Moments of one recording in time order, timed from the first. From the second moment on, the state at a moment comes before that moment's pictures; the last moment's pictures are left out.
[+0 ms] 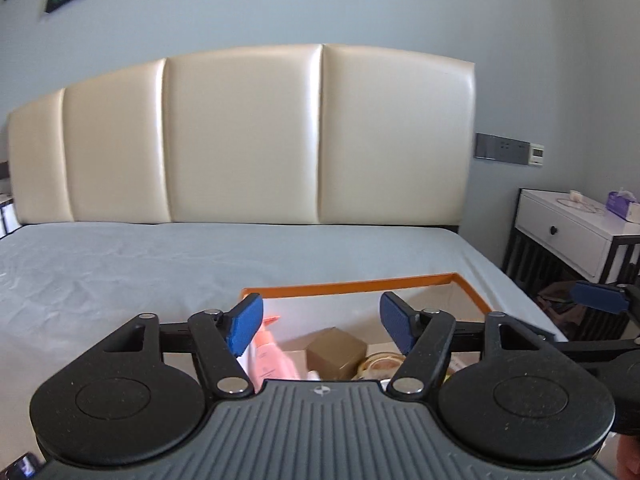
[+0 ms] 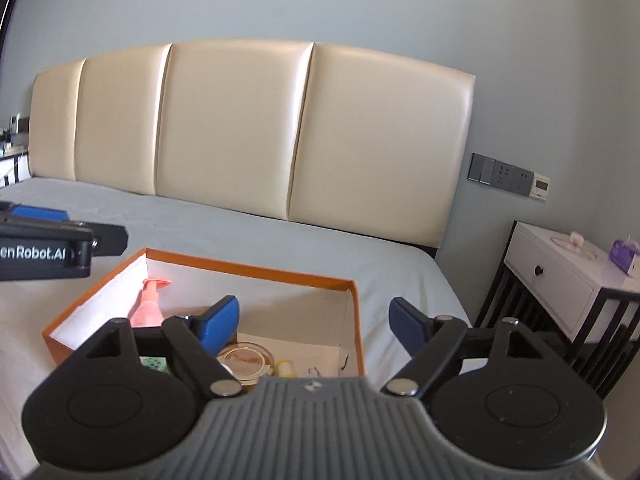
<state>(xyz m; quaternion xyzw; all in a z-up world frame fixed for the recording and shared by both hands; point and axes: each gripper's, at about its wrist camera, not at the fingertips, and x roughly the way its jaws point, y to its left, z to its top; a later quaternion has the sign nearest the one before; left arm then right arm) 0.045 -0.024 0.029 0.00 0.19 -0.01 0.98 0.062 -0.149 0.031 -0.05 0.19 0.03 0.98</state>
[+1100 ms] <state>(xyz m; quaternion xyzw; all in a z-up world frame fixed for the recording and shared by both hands) 0.014 -0.024 -0.038 0.00 0.24 0.08 0.97 0.034 -0.148 -0.037 0.00 0.20 0.01 0.98</state>
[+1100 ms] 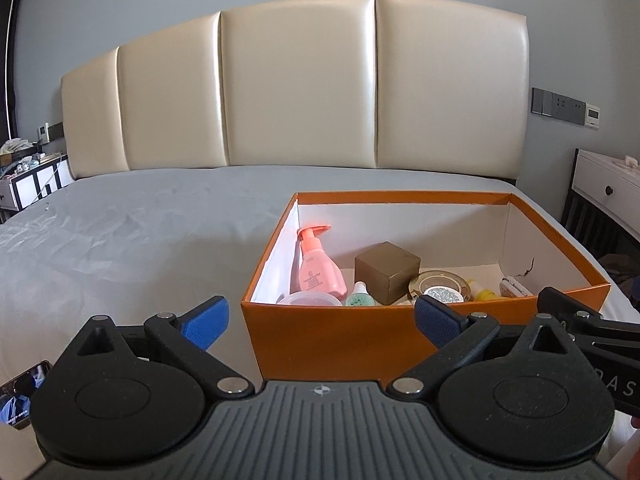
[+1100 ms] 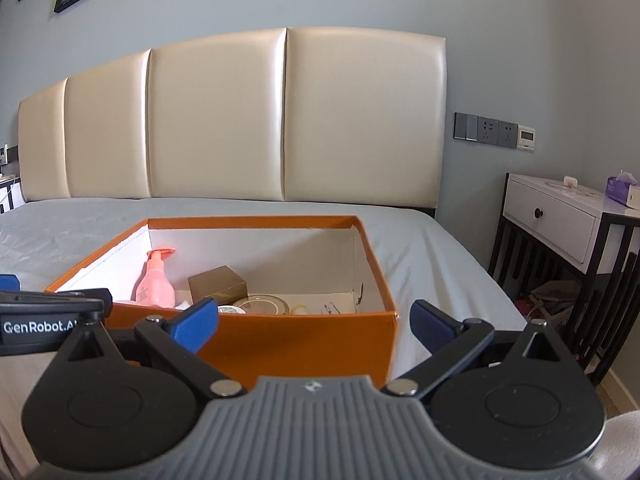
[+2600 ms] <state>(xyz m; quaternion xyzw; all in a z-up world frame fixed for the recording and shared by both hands) 0.016 -0.014 -0.041 -0.02 0.26 0.09 0.96 0.040 -0.153 -0.042 0.03 0.22 0.00 0.97</state>
